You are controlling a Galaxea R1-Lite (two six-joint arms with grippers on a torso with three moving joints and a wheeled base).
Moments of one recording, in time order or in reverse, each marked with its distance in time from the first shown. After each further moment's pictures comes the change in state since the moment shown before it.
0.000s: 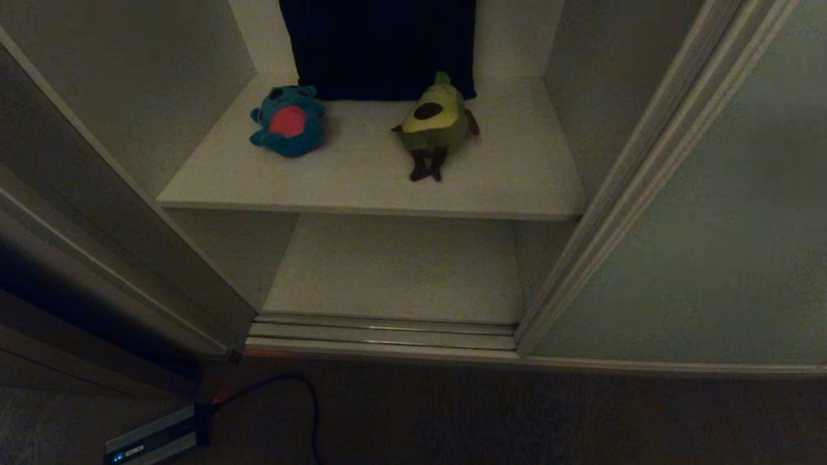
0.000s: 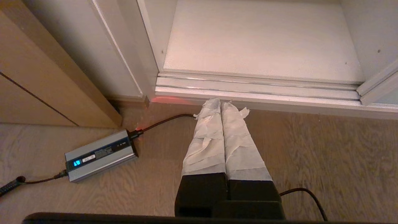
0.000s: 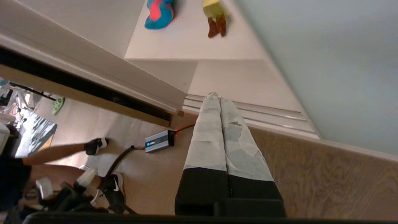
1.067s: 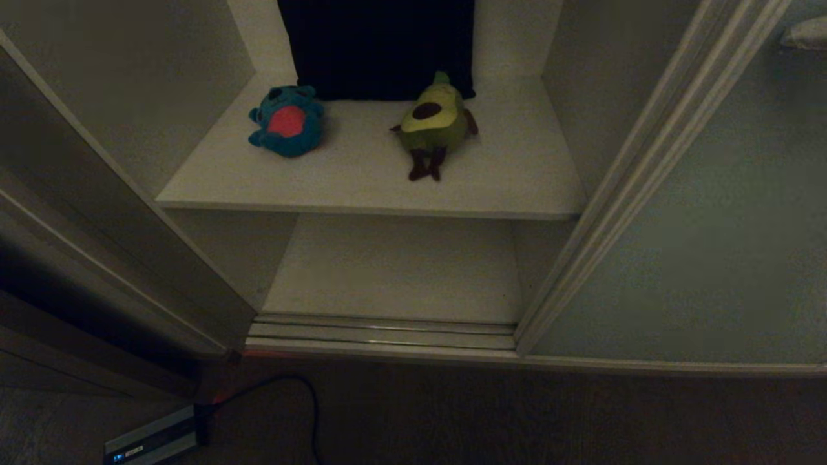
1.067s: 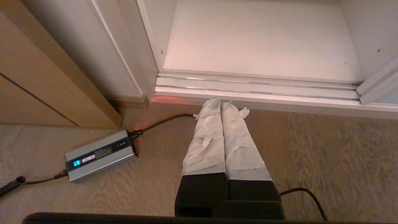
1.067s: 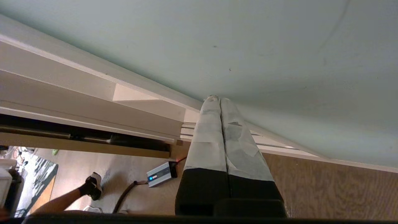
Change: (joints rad) left arm 0.000 0.000 0.000 0.000 0.000 0.000; right arm 0.204 0.262 -0.154 -0.143 -0.310 0.143
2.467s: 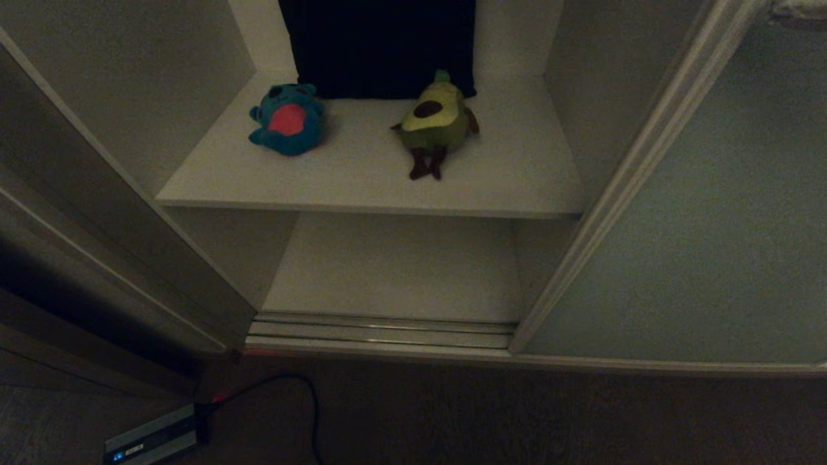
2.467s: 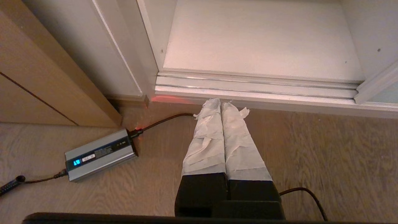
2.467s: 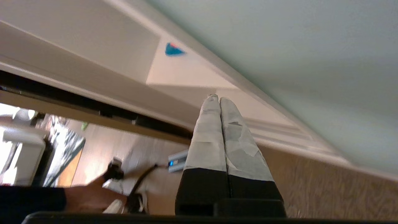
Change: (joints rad) left arm 0.000 0.000 0.000 0.000 0.000 0.000; right arm 0.149 -0.035 -0.023 0.013 0.004 0.004
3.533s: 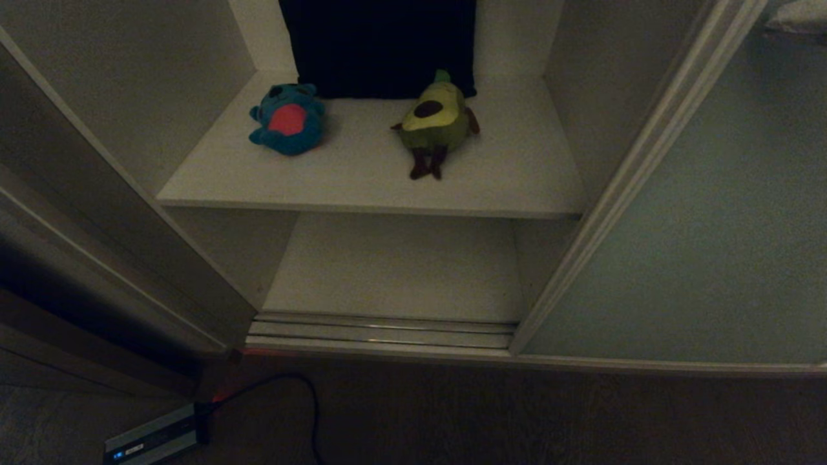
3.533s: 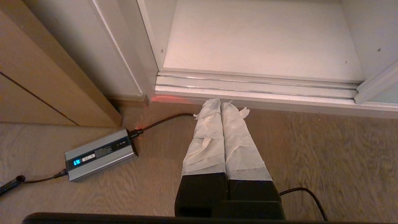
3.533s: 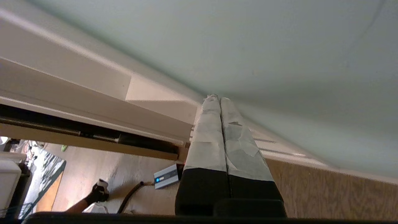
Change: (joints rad) left arm 0.000 0.000 0.000 0.000 0.000 0.000; right arm -0.023 0.015 0.050 -0.065 -0.087 0.005
